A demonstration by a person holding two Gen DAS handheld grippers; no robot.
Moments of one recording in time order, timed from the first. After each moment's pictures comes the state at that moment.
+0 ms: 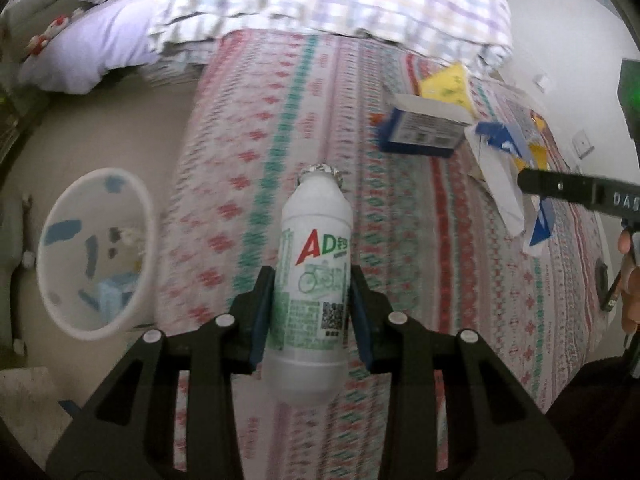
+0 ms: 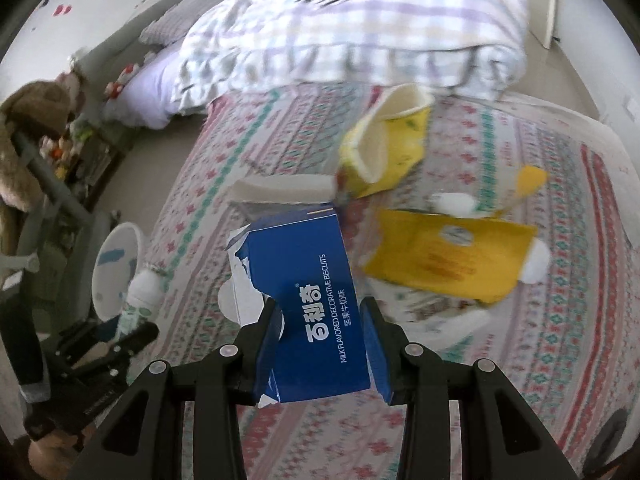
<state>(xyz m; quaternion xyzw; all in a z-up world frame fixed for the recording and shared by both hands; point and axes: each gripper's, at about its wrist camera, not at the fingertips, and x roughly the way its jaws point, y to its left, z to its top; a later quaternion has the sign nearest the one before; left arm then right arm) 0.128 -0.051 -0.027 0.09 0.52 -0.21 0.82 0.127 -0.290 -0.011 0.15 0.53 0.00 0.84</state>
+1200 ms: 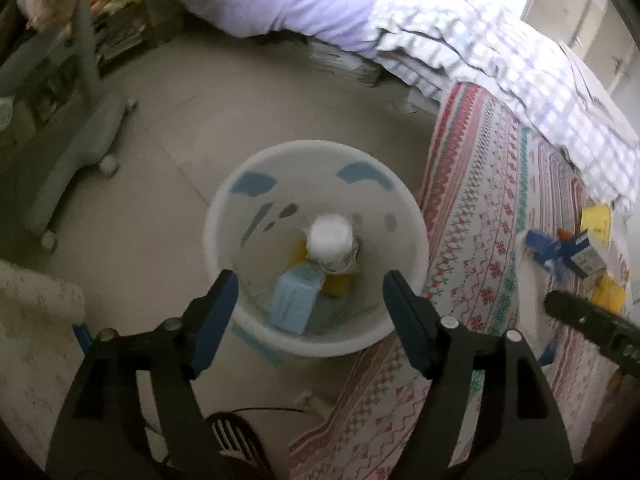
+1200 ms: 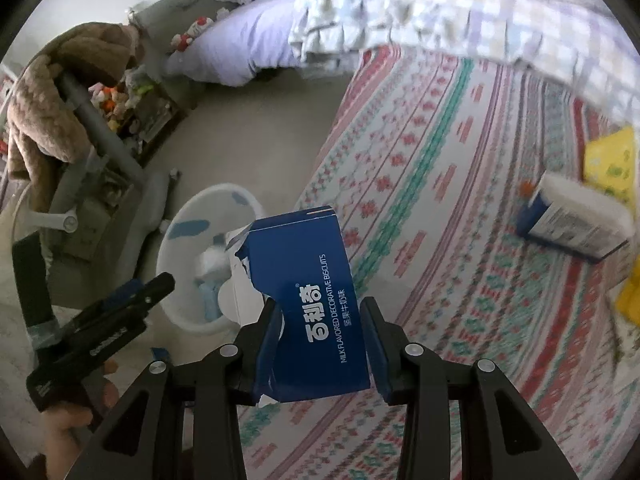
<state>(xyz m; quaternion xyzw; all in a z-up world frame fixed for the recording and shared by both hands) 0.185 0.129 -0.033 -0.06 0.52 0.00 0.86 0.208 -0.102 -0.041 0.15 0.55 0.11 0.81</state>
